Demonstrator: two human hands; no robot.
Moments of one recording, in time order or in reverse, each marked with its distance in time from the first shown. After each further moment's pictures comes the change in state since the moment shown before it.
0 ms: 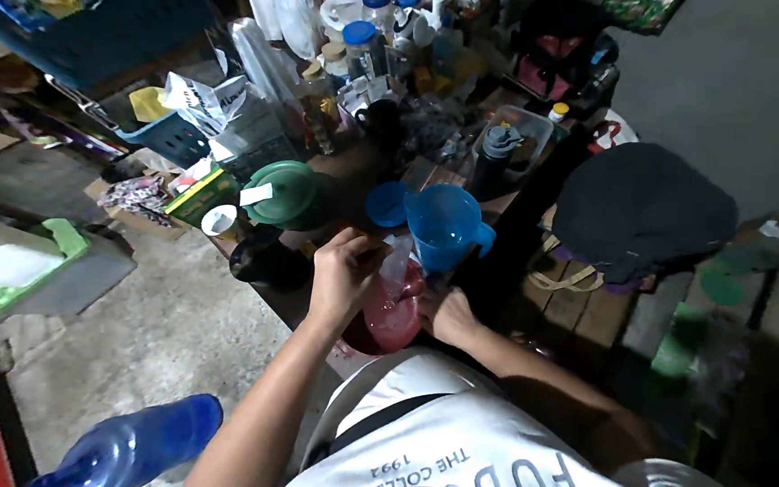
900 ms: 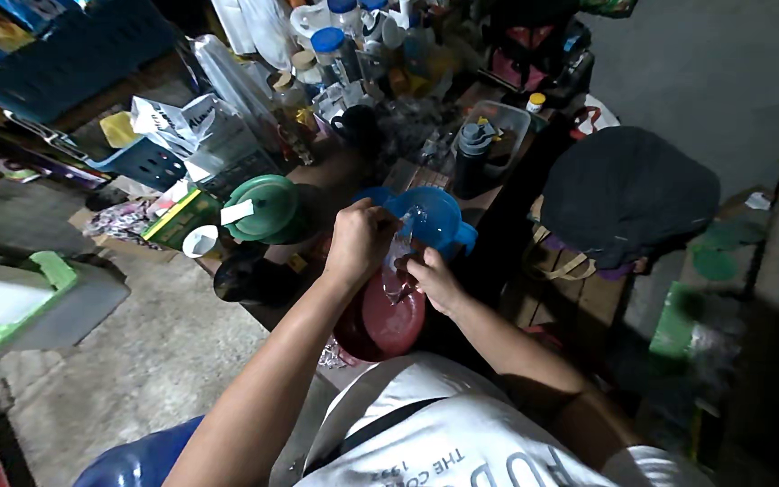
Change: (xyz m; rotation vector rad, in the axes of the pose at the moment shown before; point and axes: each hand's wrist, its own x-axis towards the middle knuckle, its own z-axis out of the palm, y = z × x) left_hand 0.070 0.018 0.036 0.076 -0.172 0.035; right_hand 0.021 -0.020 -0.075 1.498 0.375 0.123
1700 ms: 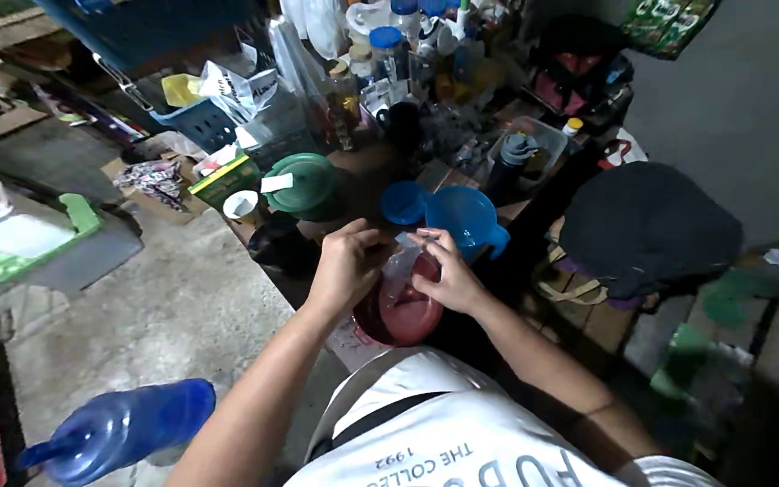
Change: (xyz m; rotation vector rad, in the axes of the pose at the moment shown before) left_hand -0.087 -0.019 -0.051 -0.099 0.145 0.023; right_hand -0.008 -0.003 0.011 -0.712 -0.175 -0.398
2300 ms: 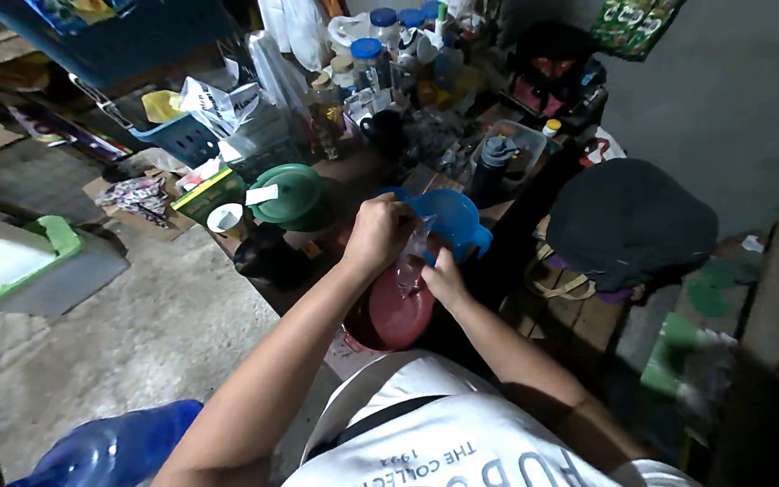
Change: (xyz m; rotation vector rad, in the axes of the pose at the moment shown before) left_hand 0.065 0.012 0.044 0.022 -0.086 0.045; right_hand 0.001 0.006 0.010 0.276 0.300 0.166
